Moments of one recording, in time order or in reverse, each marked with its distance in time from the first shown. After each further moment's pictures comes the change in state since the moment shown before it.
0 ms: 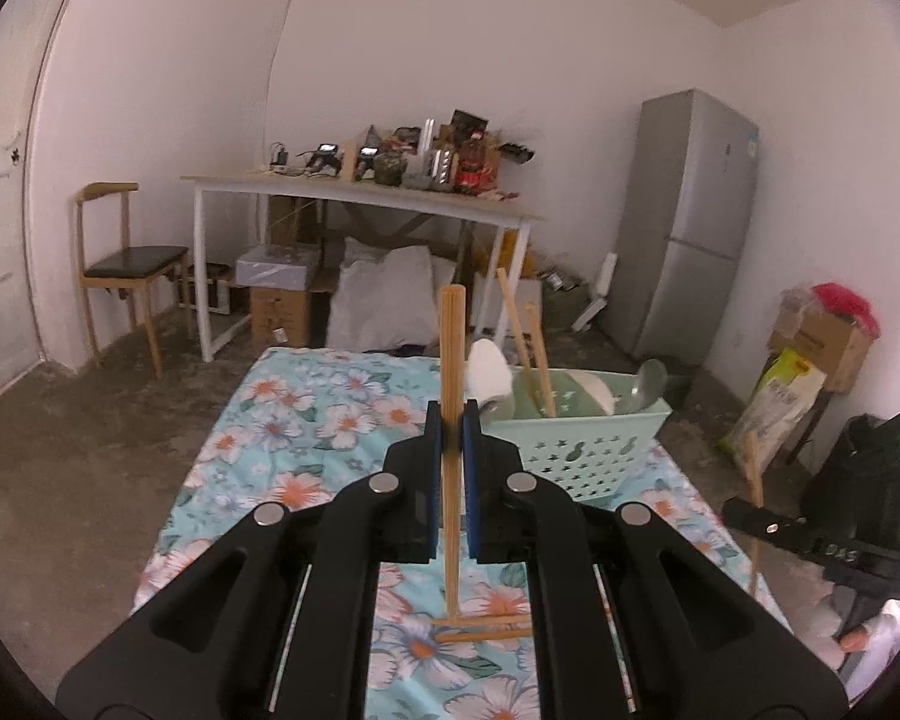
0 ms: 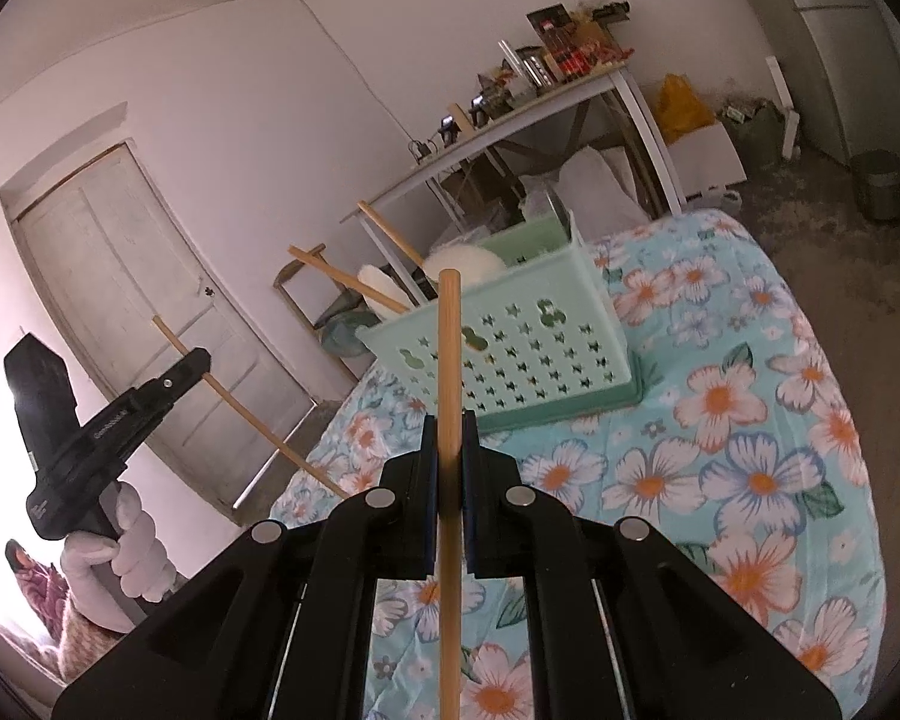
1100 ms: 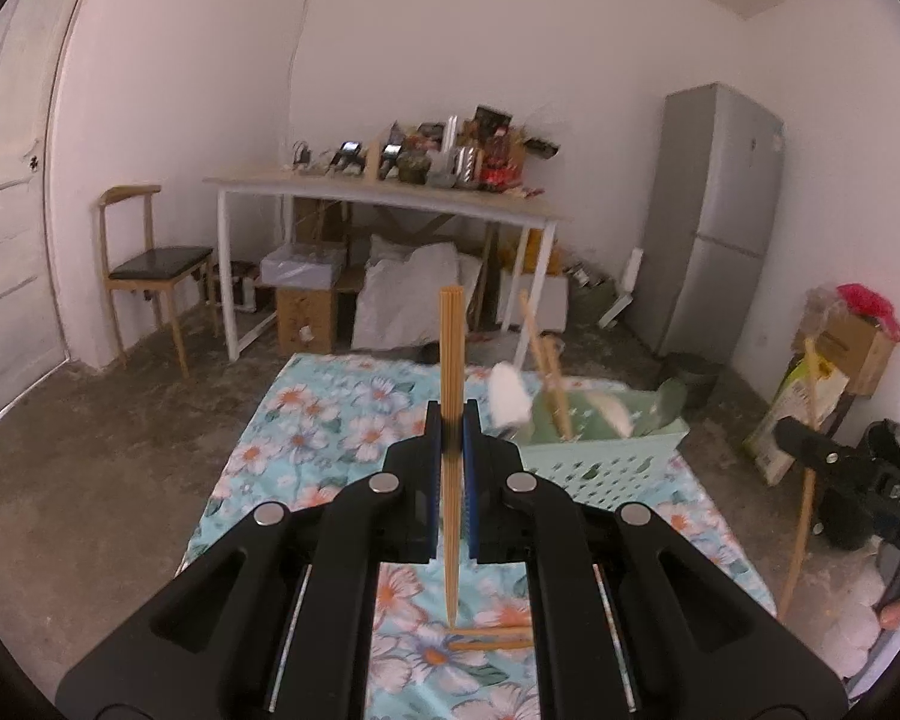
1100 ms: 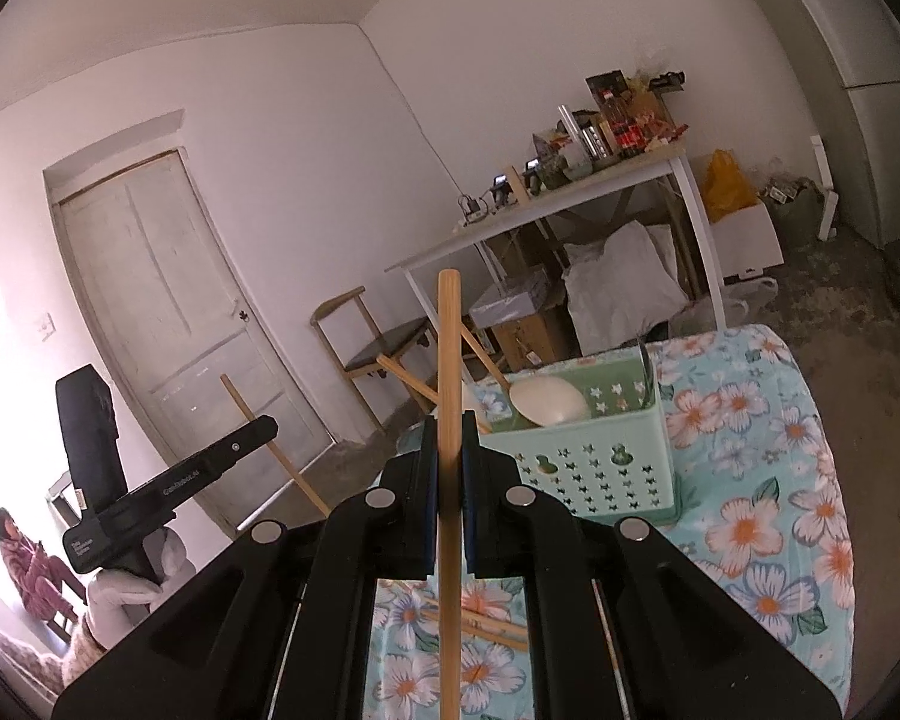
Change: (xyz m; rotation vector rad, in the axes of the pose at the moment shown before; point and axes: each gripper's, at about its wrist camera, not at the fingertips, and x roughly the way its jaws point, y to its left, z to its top) left arm -0.012 -0.004 0.025 0.000 -0.009 0.041; right arm -0.019 0.048 0.049 -0.114 -0.129 0.063
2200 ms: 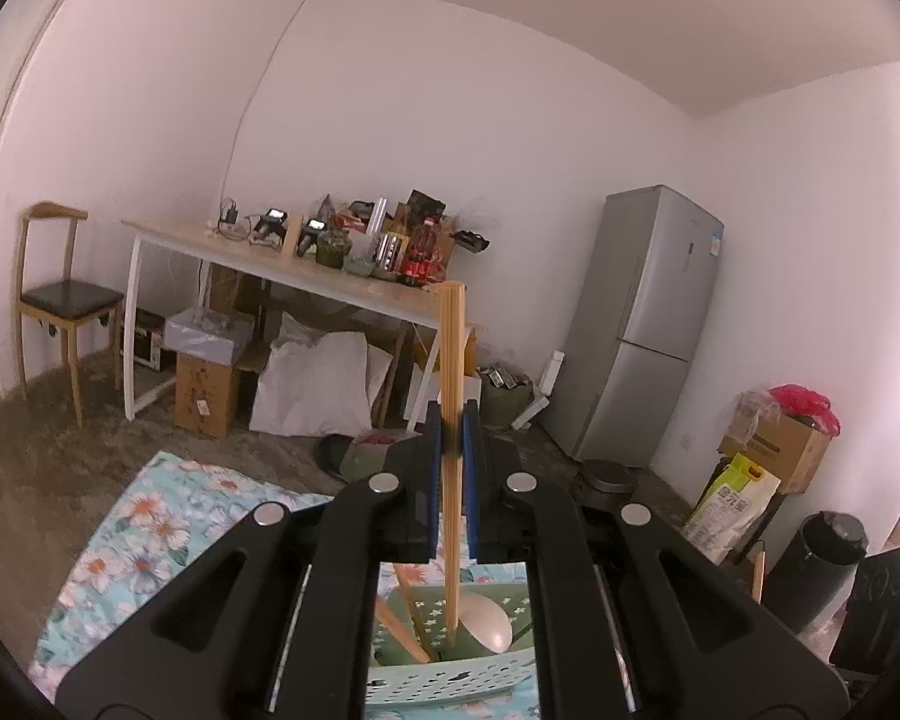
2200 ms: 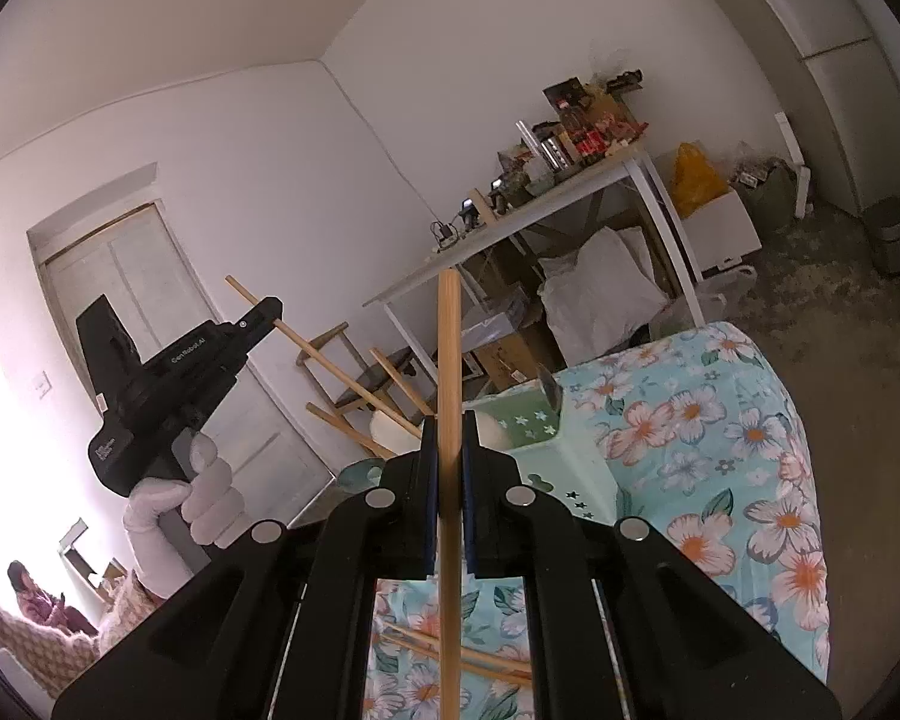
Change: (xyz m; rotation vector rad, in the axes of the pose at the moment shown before) left arm 0.077 -0.056 0.063 -0.112 -0.202 -0.205; right arm -0.011 -0.067 0.006 0.117 -0.046 -0.015
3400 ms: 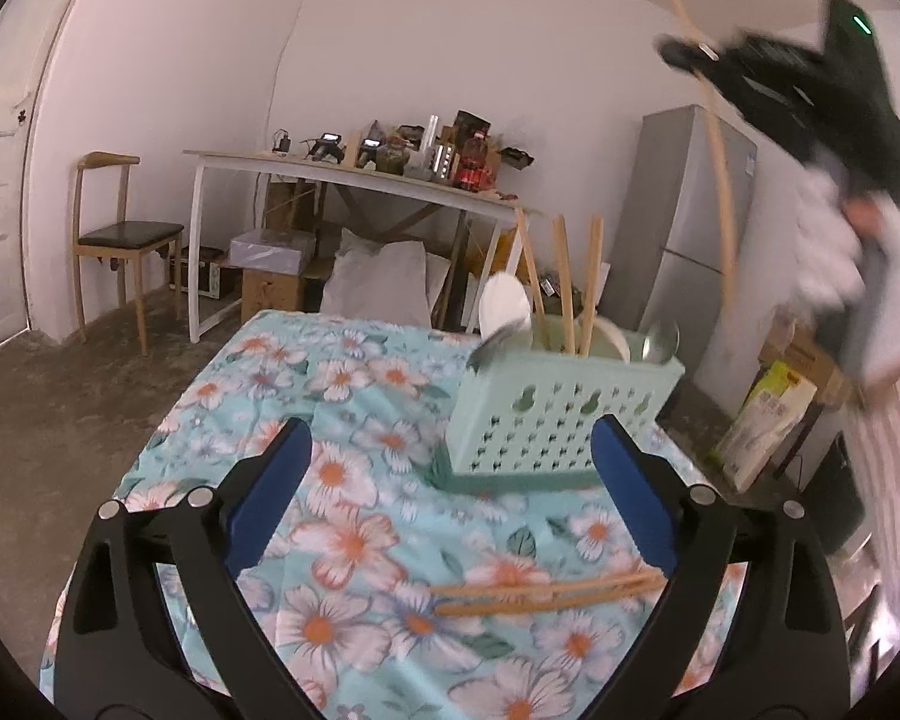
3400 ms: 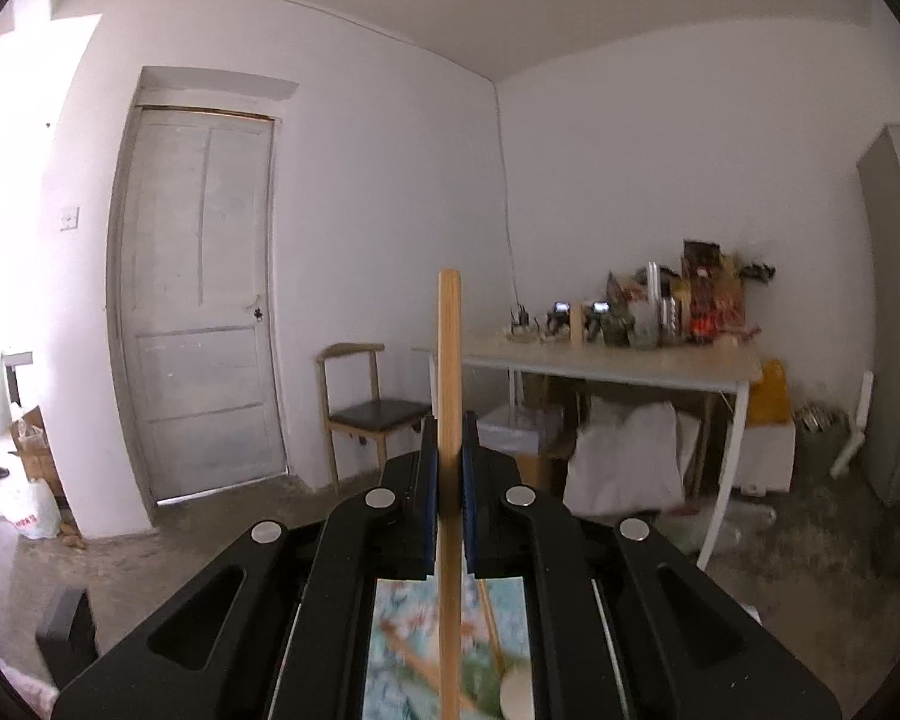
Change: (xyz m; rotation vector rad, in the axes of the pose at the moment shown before) left arm -0.105 0.083 -0.125 0.050 0.183 0.110; right arm 0.097 0.165 0.095 -0.570 -0.143 0.055
